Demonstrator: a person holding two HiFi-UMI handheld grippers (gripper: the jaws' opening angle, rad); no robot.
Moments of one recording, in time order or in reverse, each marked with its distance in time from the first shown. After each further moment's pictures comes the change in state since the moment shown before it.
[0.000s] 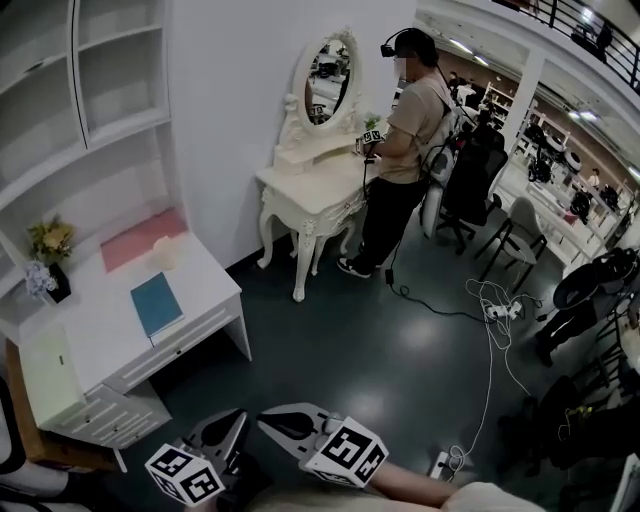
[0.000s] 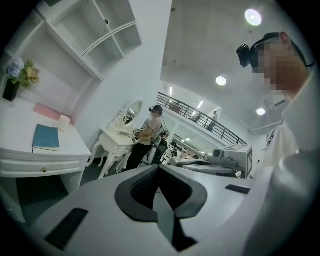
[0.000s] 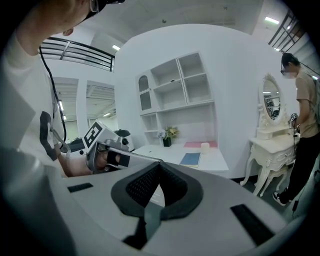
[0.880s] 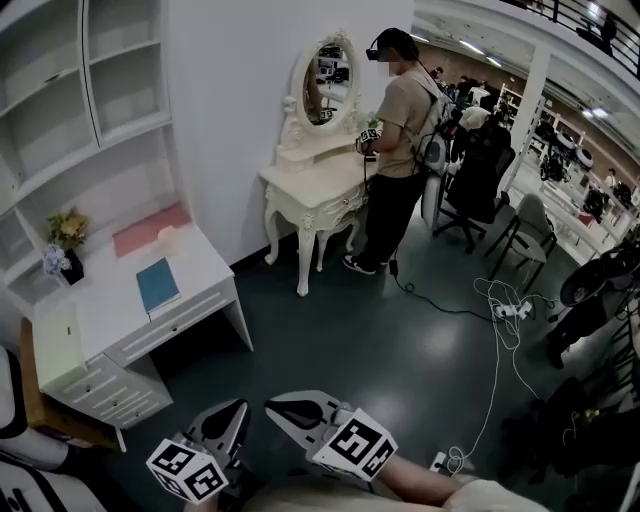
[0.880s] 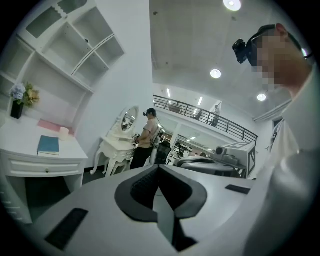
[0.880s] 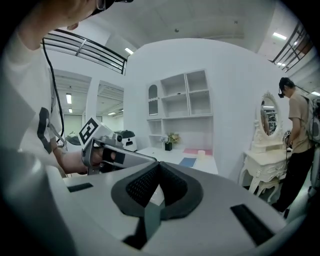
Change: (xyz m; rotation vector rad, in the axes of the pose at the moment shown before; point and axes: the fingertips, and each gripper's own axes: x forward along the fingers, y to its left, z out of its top) left arm 0.003 -0.111 -0.037 0.114 -0.055 0.090; right arm -0.119 0.026 -0.012 -0.096 -0.070 0.015
